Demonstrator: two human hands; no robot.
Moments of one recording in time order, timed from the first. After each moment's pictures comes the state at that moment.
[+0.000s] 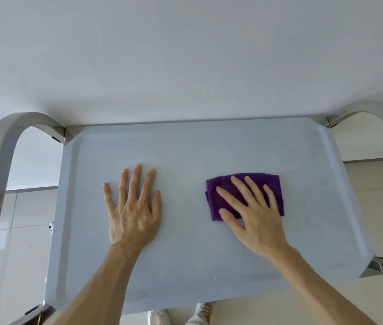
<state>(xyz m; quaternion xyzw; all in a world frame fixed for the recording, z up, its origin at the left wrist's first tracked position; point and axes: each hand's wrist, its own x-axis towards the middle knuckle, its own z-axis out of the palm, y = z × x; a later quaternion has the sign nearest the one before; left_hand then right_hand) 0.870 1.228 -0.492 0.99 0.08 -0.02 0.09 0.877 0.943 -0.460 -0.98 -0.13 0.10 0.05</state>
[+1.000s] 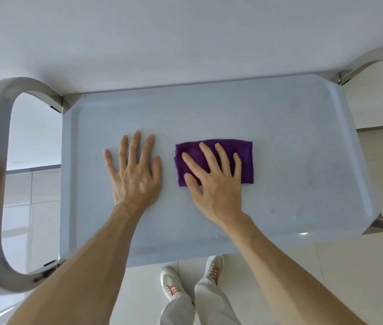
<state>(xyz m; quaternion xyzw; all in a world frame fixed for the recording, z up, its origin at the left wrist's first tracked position) 0.870 1.228 -0.493 0.99 0.08 -0.01 0.10 0.857 1.032 -0.469 -0.99 -0.08 0.04 0.12</state>
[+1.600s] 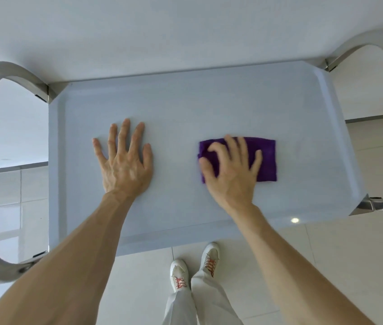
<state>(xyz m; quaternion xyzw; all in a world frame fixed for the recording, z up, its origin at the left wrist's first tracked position) 0.872 1.229 -0.495 0.99 0.08 -0.01 0.11 0.845 1.002 -0.465 -0.99 0.05 0.03 0.14</state>
